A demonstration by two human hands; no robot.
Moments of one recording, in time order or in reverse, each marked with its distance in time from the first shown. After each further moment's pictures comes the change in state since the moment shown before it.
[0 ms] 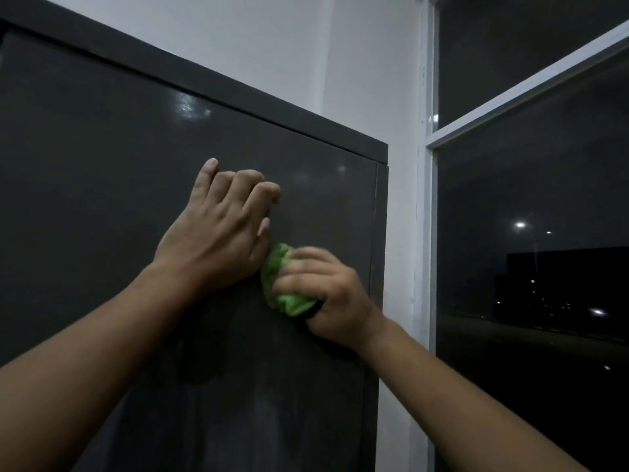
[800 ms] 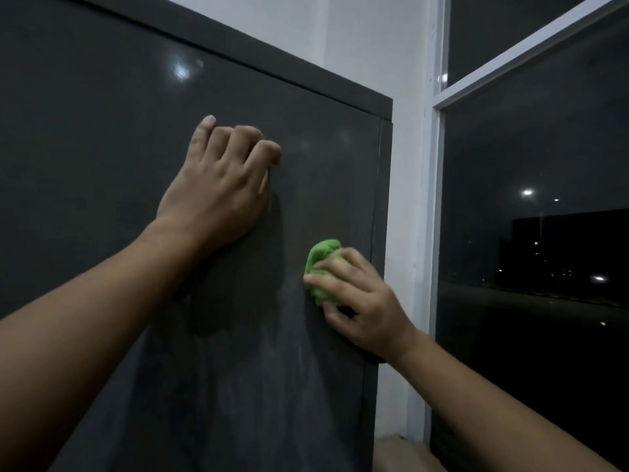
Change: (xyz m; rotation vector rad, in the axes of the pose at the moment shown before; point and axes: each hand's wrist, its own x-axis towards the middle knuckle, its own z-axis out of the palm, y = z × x) left_hand 0.000 0.000 0.003 0.065 0.004 0.000; right_hand -0.083 -0.017 -0.002 -0.140 -0.017 0.152
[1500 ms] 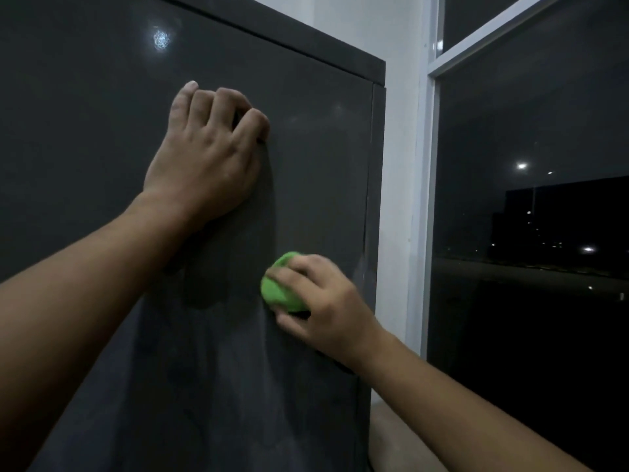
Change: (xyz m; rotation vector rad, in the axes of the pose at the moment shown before) left_hand 0.000 -0.001 -0.003 0.080 -0.009 0.004; right_hand 0.004 -0.062 0.023 -0.063 -0.039 0.133
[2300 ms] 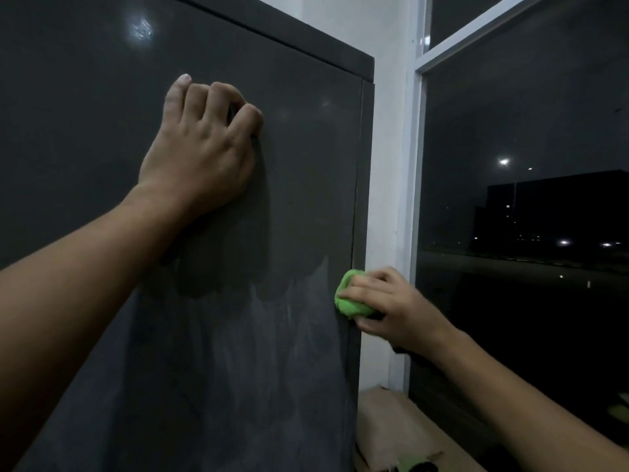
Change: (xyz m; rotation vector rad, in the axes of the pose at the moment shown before) left_hand 0.000 0.001 -0.002 -0.005 -0.044 0.011; right_hand -0.072 0.071 -0.059 -0.066 -0.248 0.024
